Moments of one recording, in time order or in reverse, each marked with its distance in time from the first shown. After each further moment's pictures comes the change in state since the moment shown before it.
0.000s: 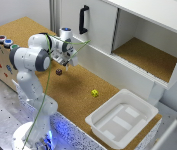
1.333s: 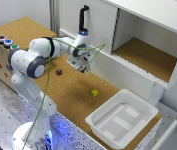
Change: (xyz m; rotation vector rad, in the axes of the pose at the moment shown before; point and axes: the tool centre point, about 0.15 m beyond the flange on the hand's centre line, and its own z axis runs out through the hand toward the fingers) arm 0.028 0.191 0.005 0.084 0.006 -0.091
